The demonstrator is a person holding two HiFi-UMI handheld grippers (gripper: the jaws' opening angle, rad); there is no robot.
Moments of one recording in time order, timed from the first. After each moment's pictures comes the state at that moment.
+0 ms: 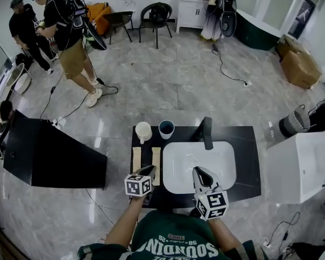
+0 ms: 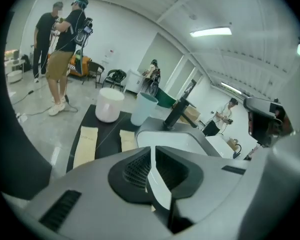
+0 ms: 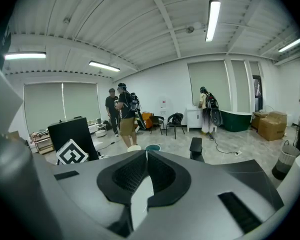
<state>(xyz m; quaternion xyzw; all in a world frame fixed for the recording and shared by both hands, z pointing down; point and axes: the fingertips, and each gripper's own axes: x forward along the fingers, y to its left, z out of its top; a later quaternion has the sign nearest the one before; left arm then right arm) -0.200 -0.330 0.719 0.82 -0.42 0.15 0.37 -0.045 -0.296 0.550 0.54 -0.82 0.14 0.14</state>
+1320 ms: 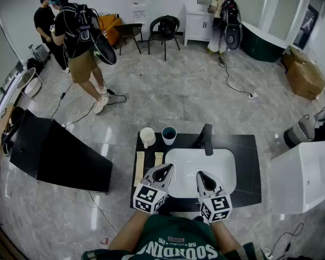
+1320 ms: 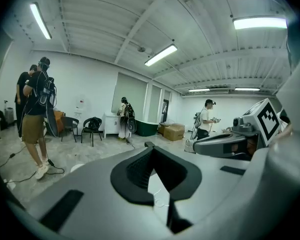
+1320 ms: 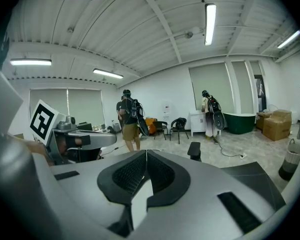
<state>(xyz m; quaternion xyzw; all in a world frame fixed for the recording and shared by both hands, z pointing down) -0.130 -0.309 0.529 0.91 -0.39 0.07 0.10 -0.027 -0.280 0.530 0.52 -0.84 0.13 0.10</state>
